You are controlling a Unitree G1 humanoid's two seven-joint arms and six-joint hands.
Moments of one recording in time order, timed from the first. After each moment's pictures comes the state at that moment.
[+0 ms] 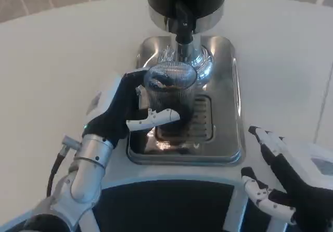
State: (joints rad) left arm -0.89 0.29 -0.18 1.24 0.41 -0.80 0.35; right arm 0.05 -0.13 0.10 -0.81 -1.23 0.33 0.78
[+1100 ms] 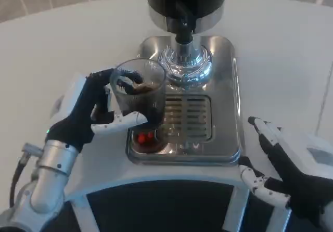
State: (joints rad) left arm -0.81 0.42 -0.10 1.20 0.39 -0.95 0.32; right arm -0.03 -0.13 0.10 -0.72 -1.22 0.34 0.72
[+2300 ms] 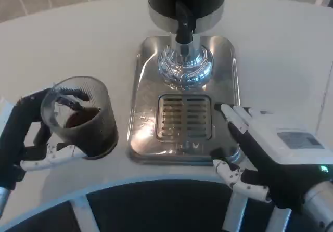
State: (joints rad) left arm -0.42 0.57 0.11 0.84 0.14 -1.13 0.05; right arm -0.11 -0.21 0.18 -0.76 -1.22 0.26 0.76
